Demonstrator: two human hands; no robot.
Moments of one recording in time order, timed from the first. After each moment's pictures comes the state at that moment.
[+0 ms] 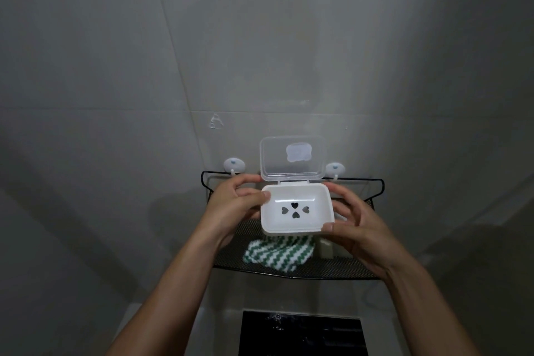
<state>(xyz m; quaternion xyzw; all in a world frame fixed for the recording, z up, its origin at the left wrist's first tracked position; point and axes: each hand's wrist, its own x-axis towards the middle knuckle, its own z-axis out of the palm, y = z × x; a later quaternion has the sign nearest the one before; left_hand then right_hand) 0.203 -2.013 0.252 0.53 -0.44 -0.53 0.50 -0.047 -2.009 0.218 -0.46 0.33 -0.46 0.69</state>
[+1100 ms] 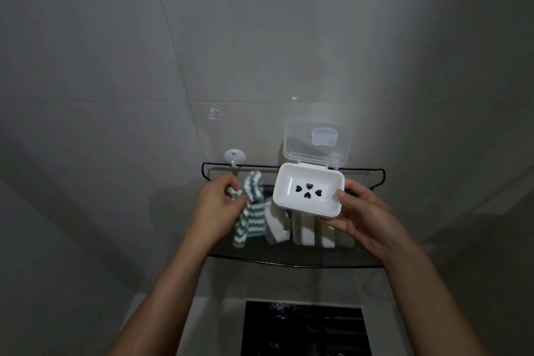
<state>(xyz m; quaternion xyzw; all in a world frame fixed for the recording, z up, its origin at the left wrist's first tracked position) 0.226 -1.999 0.236 0.66 -0.61 -0.20 0.40 -0.046 -2.019 0.223 -0.34 0.40 -0.49 0.69</state>
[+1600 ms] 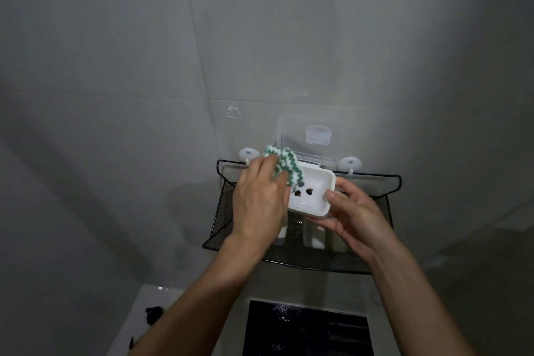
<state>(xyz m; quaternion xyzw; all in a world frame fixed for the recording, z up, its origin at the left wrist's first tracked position) 0.172 -1.990 0.257 0.62 -0.72 0.13 0.29 -0.005 -2.016 0.229 -0.35 0.34 -0.50 0.72</state>
